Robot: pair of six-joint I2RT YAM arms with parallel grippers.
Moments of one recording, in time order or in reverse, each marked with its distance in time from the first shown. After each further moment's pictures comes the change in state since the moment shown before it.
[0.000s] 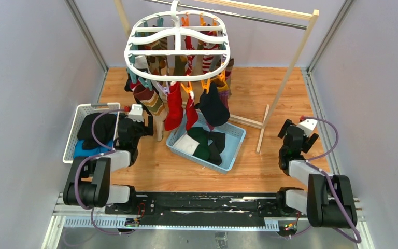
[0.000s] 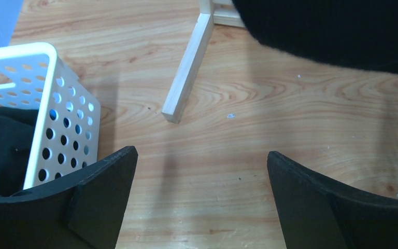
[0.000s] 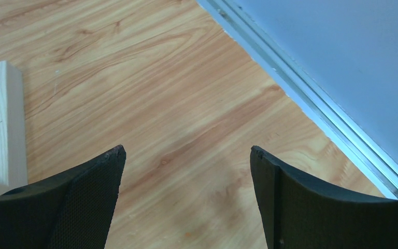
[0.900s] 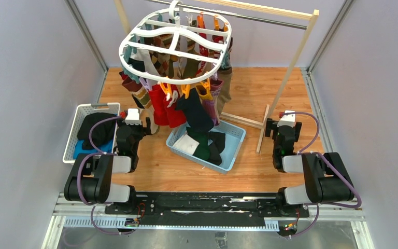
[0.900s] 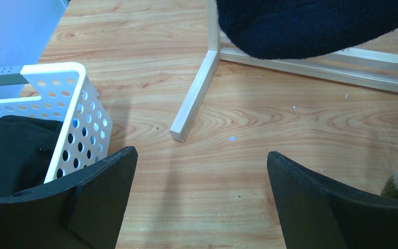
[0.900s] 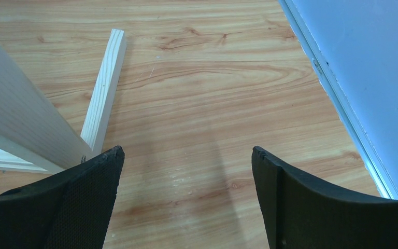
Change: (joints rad) left arm 0.004 0.064 -0.125 0.364 -0.020 -0.040; right arm 0.113 0.252 -0.005 0.351 -0.236 -0.245
